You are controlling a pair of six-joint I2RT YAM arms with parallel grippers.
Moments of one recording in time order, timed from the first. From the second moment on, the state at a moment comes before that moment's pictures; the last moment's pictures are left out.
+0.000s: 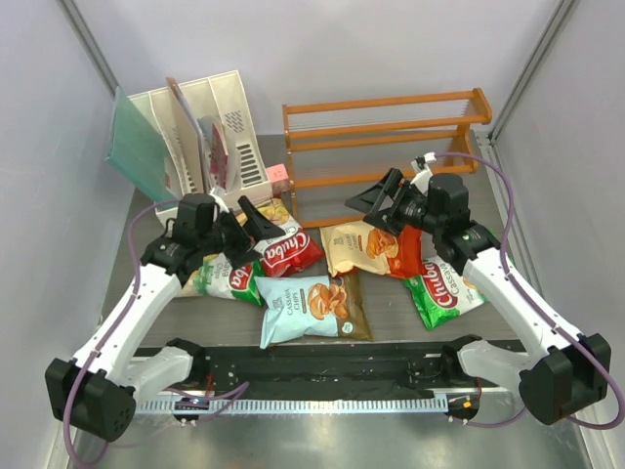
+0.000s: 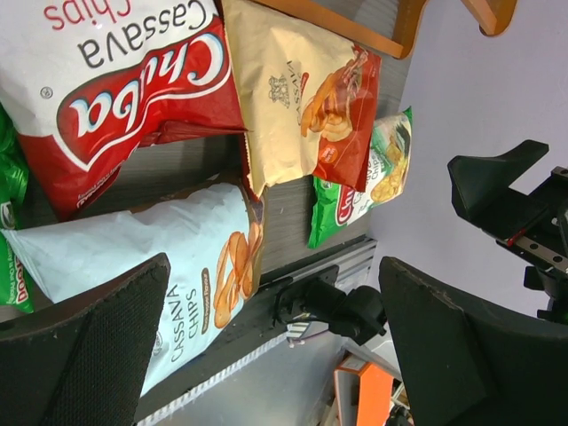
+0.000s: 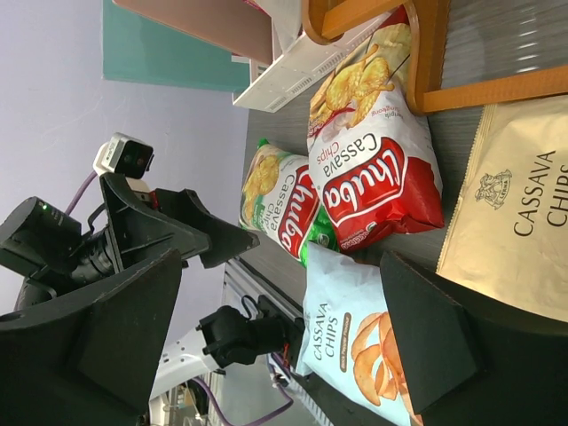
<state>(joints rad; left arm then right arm) -0.33 1.01 0.89 -0.54 0.39 -1.01 0.36 1.10 0.92 -0.16 -0.46 0.96</state>
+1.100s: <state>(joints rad) -0.48 1.38 1.43 -1.22 -0.13 -0.75 0.45 1.34 1.29 -0.58 -0.10 0.87</state>
